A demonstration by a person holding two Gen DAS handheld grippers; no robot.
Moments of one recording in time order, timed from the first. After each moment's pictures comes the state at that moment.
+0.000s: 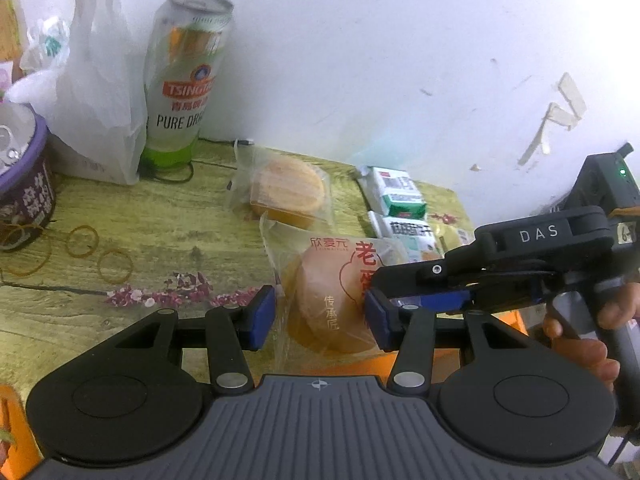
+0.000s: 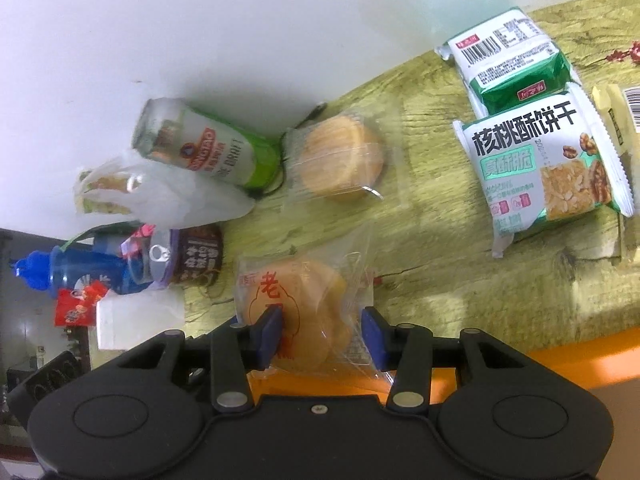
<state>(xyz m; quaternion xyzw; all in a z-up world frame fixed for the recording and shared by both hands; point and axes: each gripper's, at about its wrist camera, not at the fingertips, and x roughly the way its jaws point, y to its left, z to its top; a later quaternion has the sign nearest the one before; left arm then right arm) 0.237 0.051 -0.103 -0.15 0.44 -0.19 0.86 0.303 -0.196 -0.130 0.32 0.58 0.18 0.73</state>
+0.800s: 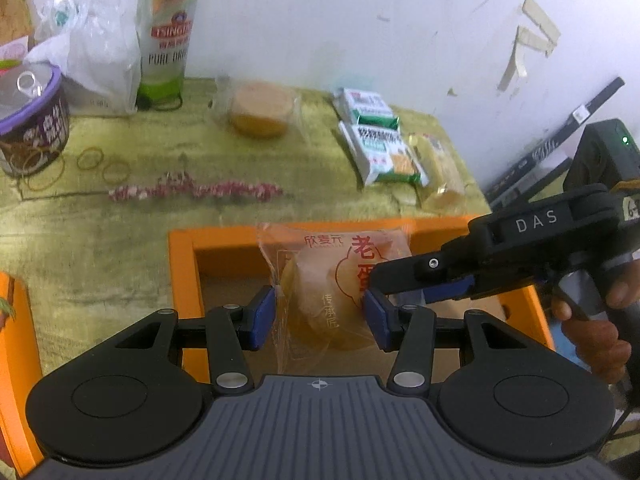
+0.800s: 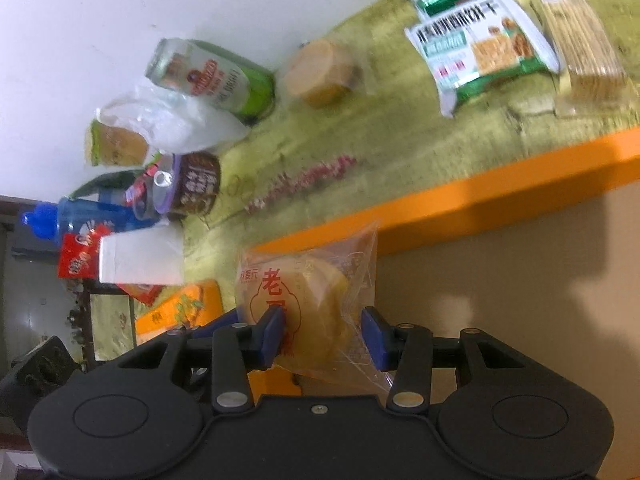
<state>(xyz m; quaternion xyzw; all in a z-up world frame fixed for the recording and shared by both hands) 0.150 0.020 -0.105 -0.10 0.49 -0.17 0.85 0.212 -0.202 -0.135 0.32 0.60 0.17 0.71</state>
